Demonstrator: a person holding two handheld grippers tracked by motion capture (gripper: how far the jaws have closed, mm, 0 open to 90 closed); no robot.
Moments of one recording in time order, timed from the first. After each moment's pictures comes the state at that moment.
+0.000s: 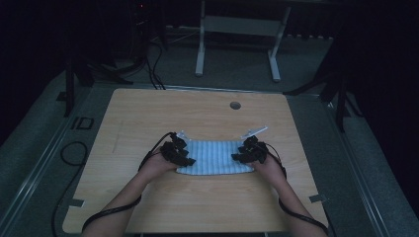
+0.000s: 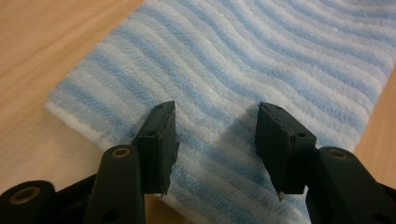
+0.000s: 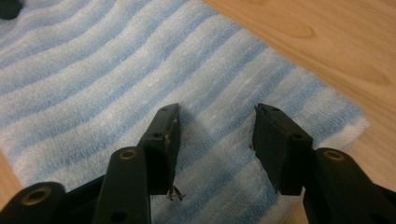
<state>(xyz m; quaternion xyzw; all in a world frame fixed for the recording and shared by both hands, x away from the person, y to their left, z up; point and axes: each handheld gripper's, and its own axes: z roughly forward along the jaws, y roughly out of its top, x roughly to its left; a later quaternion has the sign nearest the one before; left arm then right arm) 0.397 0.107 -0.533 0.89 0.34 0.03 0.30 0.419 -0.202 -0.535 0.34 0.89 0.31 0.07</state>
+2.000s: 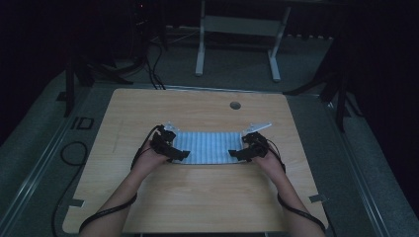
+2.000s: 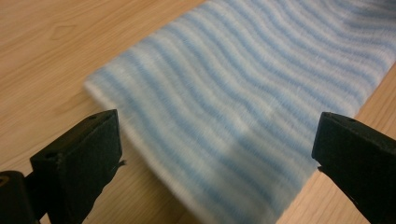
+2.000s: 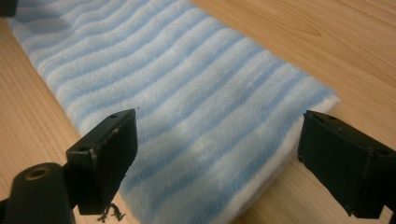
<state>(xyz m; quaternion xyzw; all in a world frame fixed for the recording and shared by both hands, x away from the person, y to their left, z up) 0.398 0.139 -0.519 0.85 0.40 0.09 0.33 0.424 -0.204 -0.520 0.33 0.87 0.36 0.10</state>
